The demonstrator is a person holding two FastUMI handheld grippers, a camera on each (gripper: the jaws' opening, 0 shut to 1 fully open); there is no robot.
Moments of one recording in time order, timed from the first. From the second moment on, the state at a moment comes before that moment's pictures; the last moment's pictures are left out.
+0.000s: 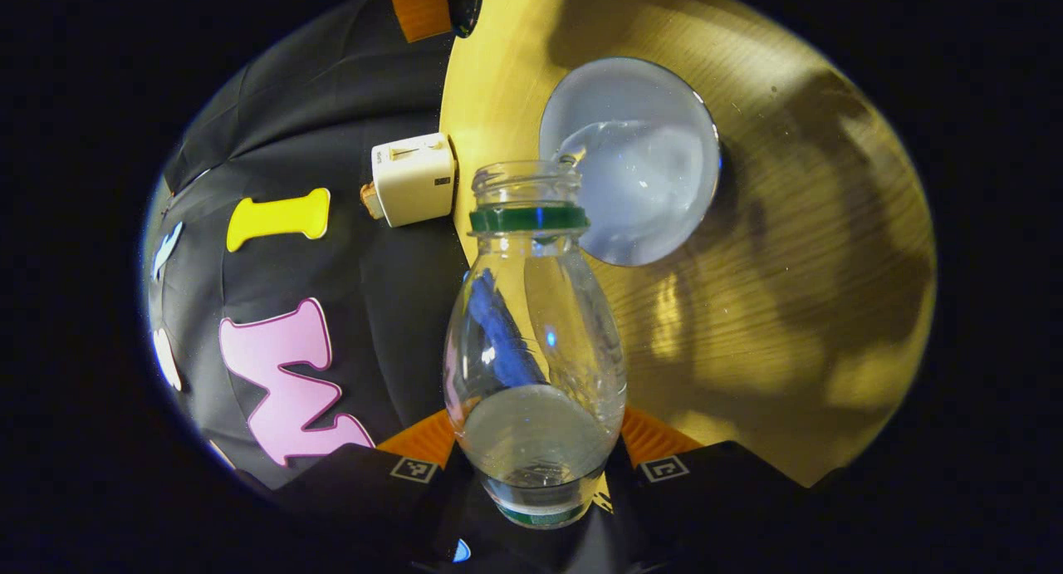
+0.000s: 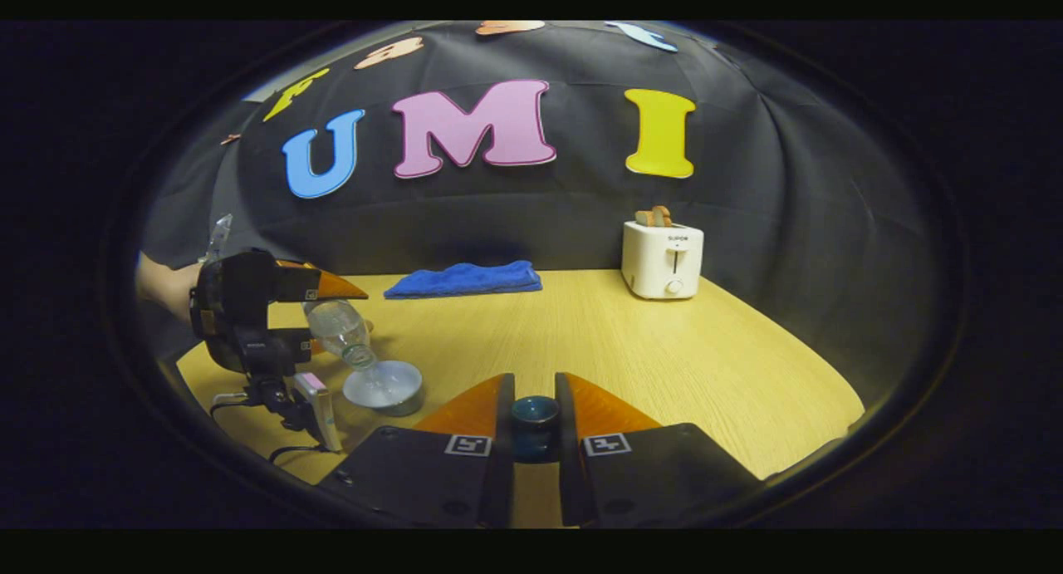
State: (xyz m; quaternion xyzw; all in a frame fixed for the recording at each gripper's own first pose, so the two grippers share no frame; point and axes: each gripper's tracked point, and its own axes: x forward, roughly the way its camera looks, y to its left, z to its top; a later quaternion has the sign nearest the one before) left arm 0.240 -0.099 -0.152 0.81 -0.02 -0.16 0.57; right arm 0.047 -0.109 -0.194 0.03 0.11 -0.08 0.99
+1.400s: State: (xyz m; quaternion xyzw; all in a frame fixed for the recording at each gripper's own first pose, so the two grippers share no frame) left arm 0.248 -0.087 -0.137 0.86 -0.02 -0.13 0.49; right arm 0.043 -0.086 -0.191 0.05 0.11 -0.05 0.99
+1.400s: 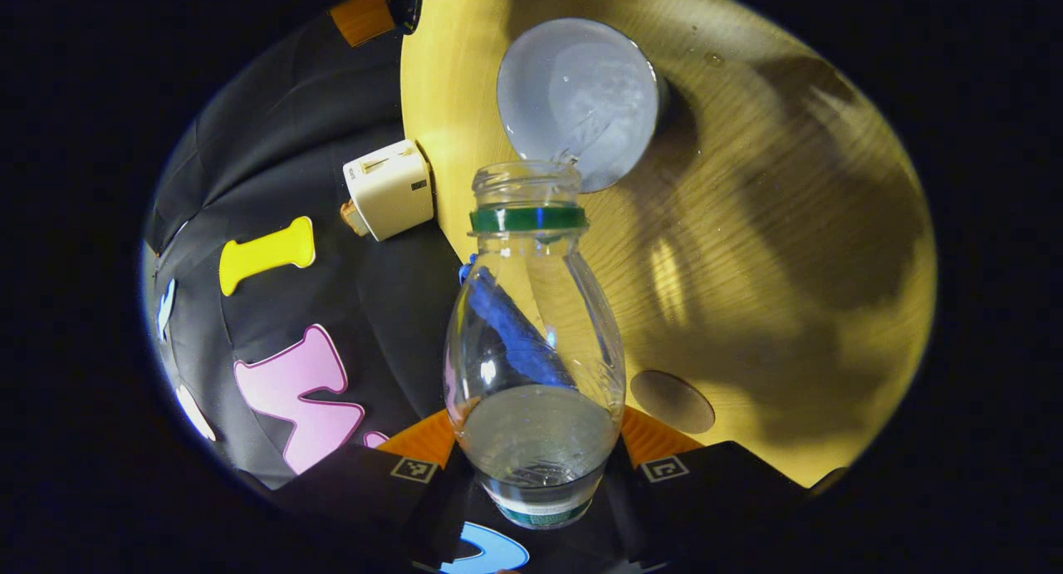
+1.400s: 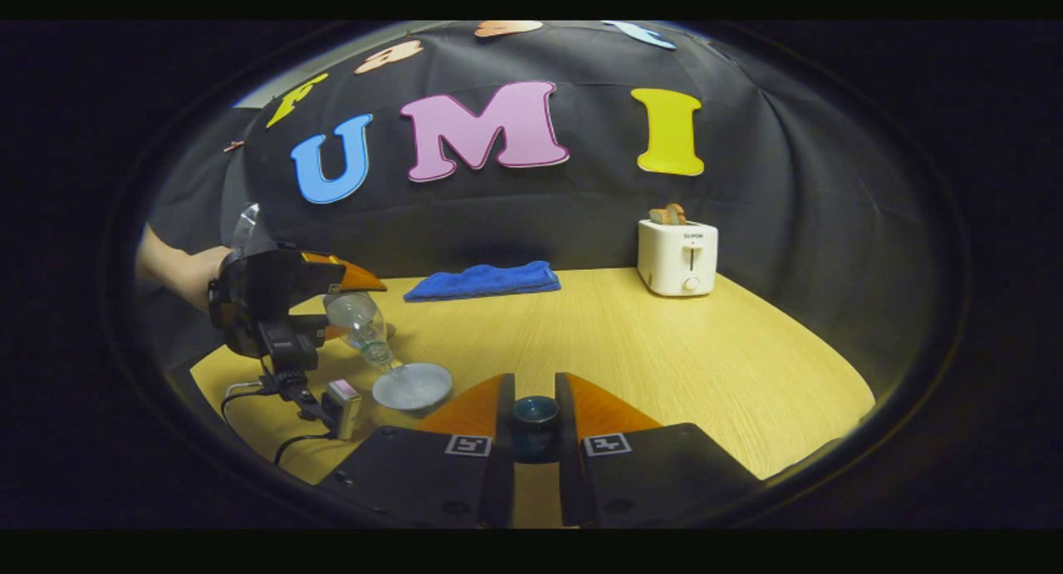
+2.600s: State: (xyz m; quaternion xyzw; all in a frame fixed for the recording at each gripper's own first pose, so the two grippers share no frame) left arm 0.243 -0.113 -0.114 0.90 -0.07 -0.13 0.42; right arm 0.041 -0.078 -0.177 0.07 0.10 -0.06 0.99
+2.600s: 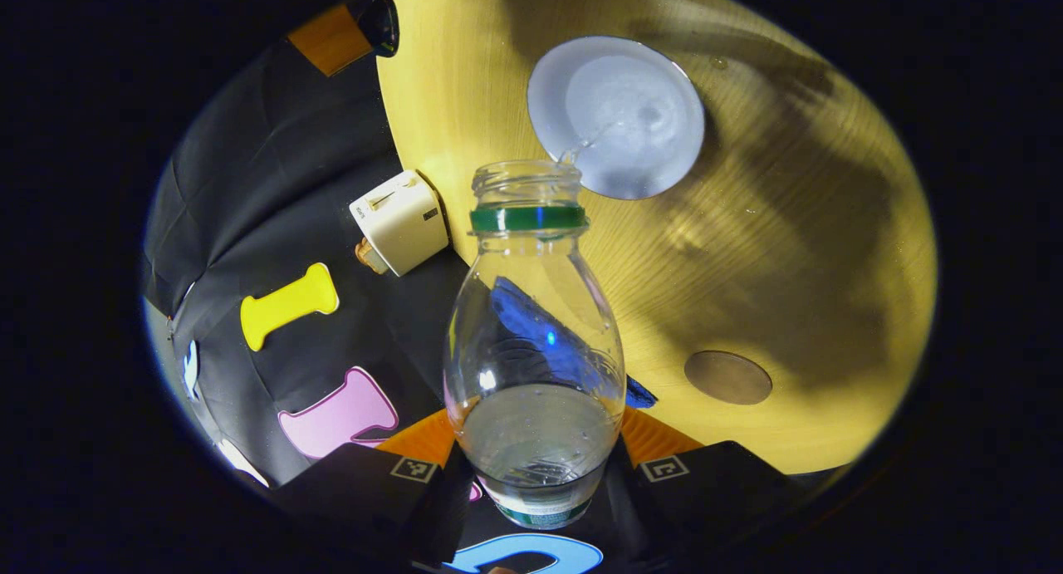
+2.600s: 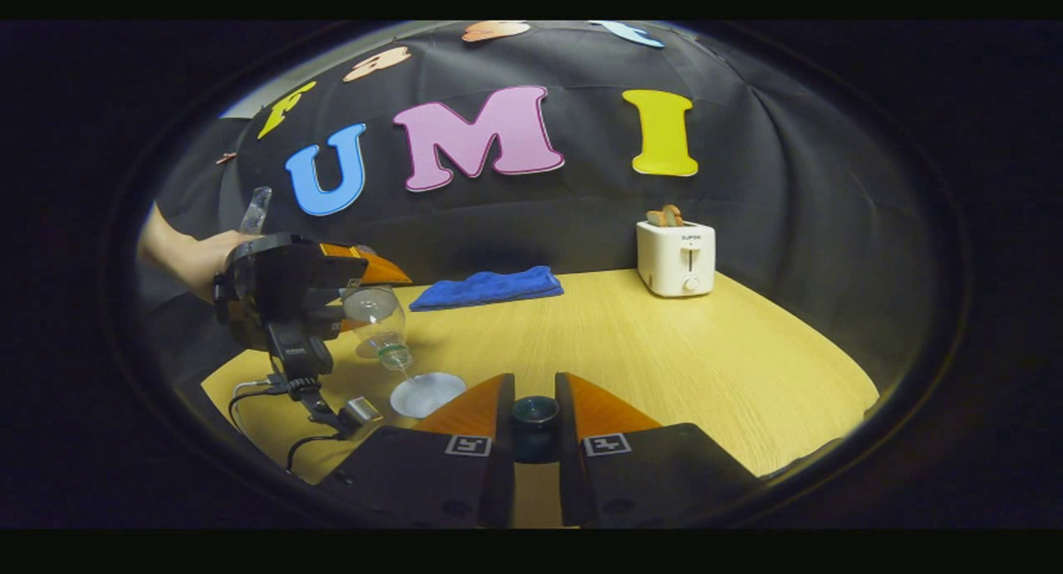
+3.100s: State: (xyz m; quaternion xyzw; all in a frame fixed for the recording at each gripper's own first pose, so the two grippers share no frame) left arm 0.244 -0.109 -0.130 0.89 -0.06 -0.13 0.43; right arm 0.047 -0.077 -0.175 0.08 0.11 -0.06 0.99
